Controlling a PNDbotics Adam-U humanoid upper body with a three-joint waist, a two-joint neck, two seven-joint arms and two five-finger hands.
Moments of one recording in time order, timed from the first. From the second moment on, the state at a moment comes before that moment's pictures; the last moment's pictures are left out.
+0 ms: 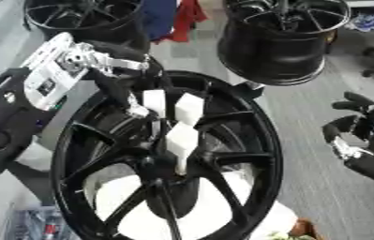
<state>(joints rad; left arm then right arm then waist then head) -0.94 0.50 -0.51 -1.28 -0.43 -0.23 -0.88 -0.04 -0.30 0.01 -1.79 0.04 -0.15 0.04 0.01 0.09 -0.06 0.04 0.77</state>
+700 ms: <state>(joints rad) -0.93 0.49 -0.53 -1.27 -0.44 -0.23 -0.89 -0.04 -0.30 0.01 -1.78 0.04 -0.15 0.04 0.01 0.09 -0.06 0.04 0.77</state>
